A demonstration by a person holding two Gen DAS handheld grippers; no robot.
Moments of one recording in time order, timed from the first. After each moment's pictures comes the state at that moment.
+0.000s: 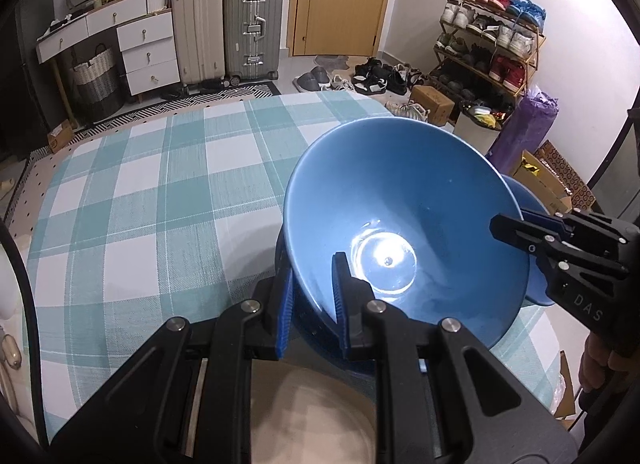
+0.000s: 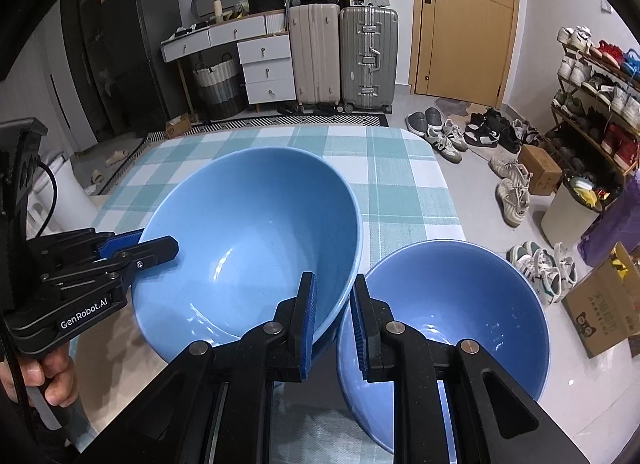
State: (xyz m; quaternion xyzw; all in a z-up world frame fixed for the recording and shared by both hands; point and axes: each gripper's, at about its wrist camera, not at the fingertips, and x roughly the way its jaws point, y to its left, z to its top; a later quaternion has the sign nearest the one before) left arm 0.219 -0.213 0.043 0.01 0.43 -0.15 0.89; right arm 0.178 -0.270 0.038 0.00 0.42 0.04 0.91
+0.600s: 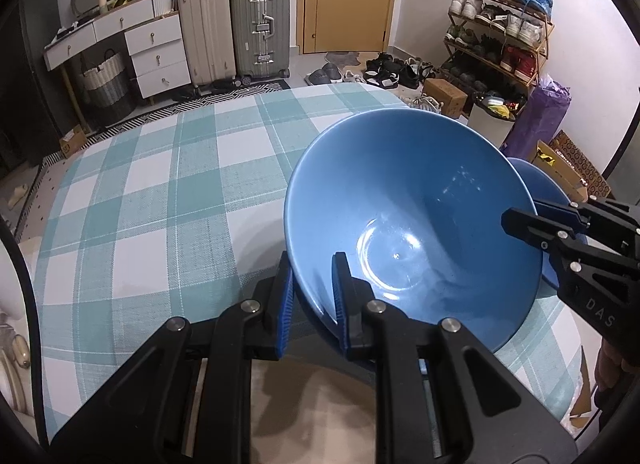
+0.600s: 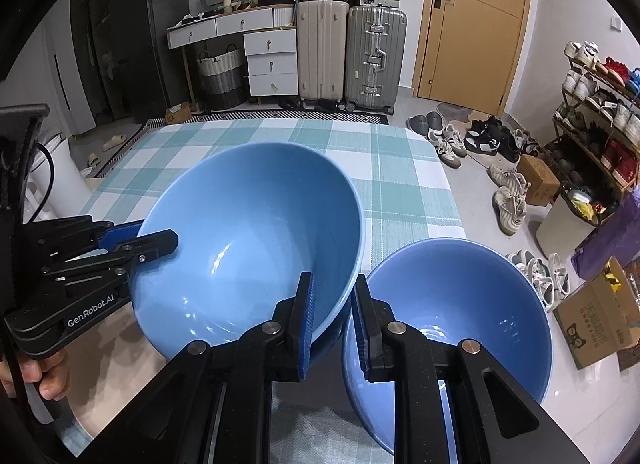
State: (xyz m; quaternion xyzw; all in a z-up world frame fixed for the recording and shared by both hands) left arm 0.230 -0.210 0.018 0.04 0.43 -0.13 0.89; right arm 0.176 -0.255 0.026 -0.03 0.42 0.04 0.91
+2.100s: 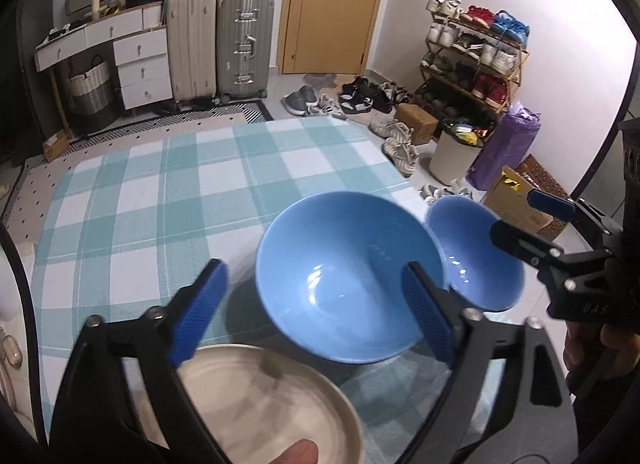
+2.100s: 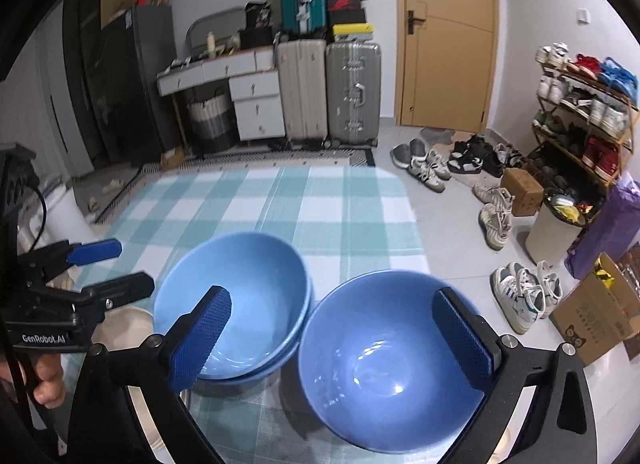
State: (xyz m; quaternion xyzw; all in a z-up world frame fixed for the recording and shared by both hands) left arm 0.182 -0.214 0.088 0.00 0.40 -0.17 0.90; right arm 0.134 -0.306 0.088 0.01 0.35 0.02 0.94
